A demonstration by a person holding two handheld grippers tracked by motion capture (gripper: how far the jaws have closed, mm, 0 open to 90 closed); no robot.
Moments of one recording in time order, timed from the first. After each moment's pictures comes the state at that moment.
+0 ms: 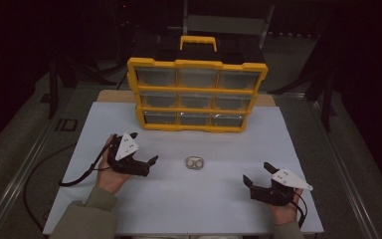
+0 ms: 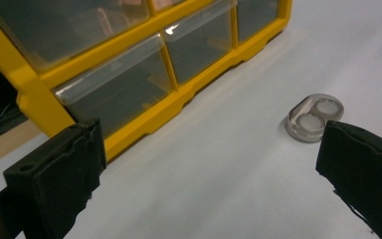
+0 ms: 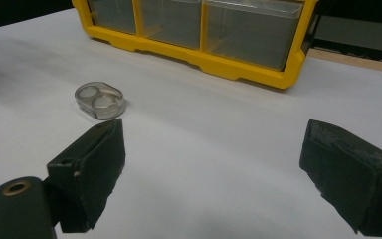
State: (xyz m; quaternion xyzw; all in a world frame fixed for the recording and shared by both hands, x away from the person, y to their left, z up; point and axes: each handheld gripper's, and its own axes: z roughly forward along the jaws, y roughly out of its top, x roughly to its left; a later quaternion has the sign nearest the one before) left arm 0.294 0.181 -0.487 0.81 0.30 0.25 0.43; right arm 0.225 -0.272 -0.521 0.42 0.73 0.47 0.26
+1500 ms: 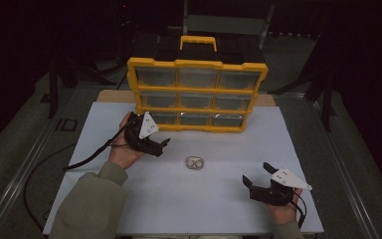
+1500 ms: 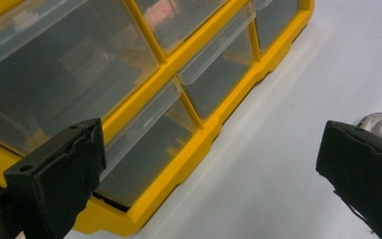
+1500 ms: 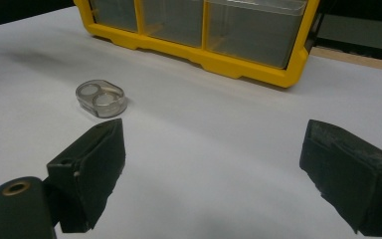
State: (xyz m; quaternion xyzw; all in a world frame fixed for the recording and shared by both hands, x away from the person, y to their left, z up) left arm 0.353 0.142 -0.467 0.85 0.23 0.30 0.38; right arm 0.226 -0.271 -0.523 0.42 0.73 0.47 0.26
